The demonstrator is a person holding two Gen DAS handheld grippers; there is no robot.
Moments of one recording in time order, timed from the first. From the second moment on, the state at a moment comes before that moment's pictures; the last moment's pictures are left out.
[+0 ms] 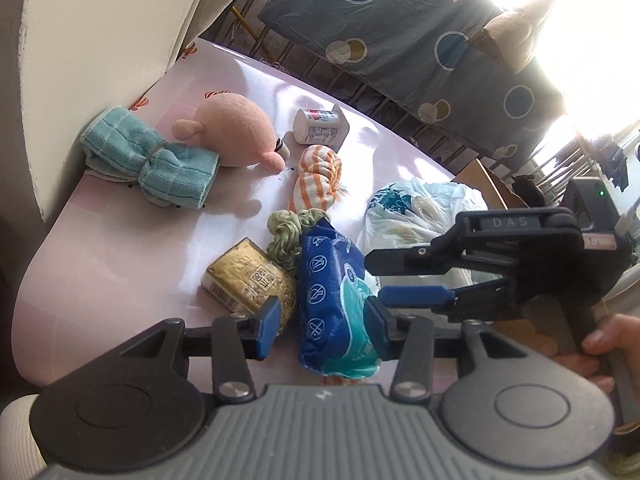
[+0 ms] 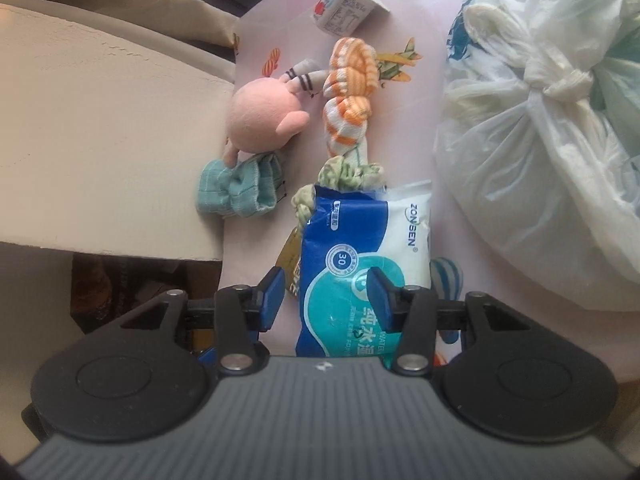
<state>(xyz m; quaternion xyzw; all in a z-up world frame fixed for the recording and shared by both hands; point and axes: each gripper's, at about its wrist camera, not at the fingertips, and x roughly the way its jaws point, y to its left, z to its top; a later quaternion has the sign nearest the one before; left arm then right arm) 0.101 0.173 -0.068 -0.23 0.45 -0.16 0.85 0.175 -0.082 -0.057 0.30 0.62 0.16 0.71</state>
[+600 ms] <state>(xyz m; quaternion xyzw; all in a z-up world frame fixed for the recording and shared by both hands) 0.111 0.126 -0.079 -0.17 0.46 -0.17 0.86 0.130 -0.134 -0.124 0.42 0.54 0.12 0.72</state>
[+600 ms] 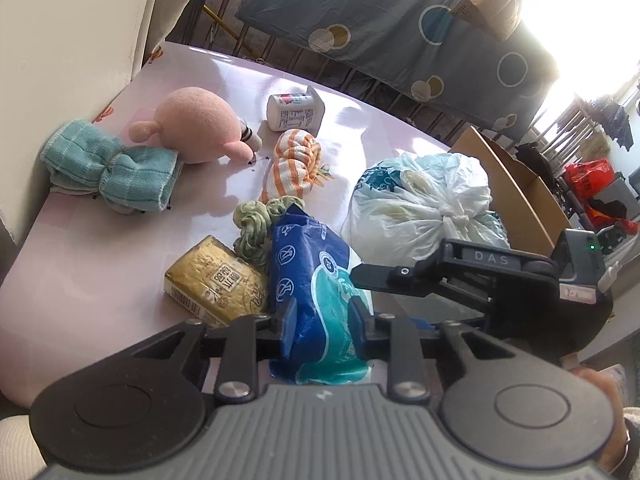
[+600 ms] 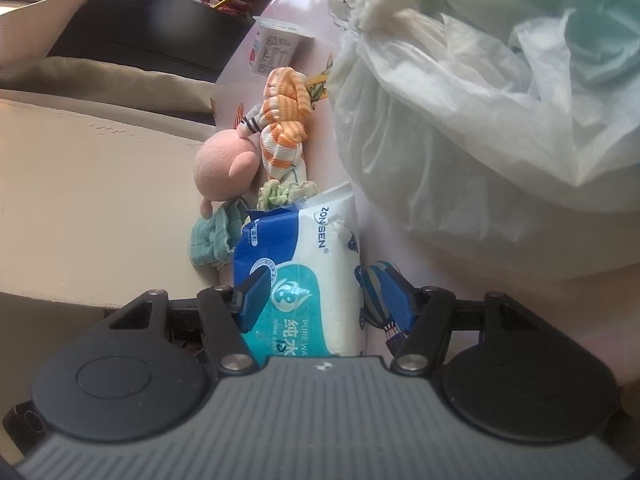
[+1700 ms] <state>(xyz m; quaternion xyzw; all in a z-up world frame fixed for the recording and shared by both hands) 0.088 0.085 -0.041 -0.08 0.45 -0.14 0.88 0.115 -0.136 -0.086 0.40 0.52 0.19 0.73</state>
